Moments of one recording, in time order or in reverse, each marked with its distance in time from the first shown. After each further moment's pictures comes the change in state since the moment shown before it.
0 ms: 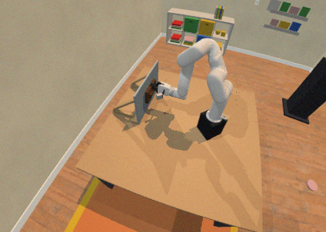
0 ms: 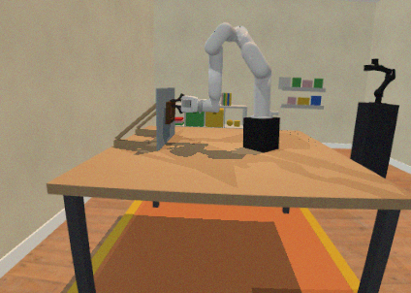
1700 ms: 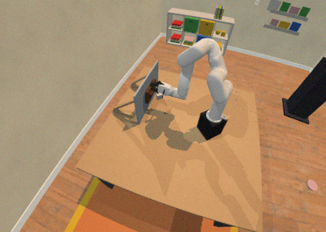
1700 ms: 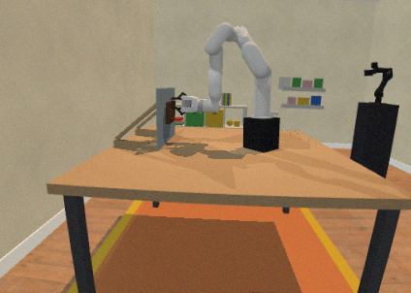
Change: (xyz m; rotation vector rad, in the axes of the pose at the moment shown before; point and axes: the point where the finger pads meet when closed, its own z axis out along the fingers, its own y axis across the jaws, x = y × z) arm 0.000 0.000 -0.001 0.000 0.000 0.000
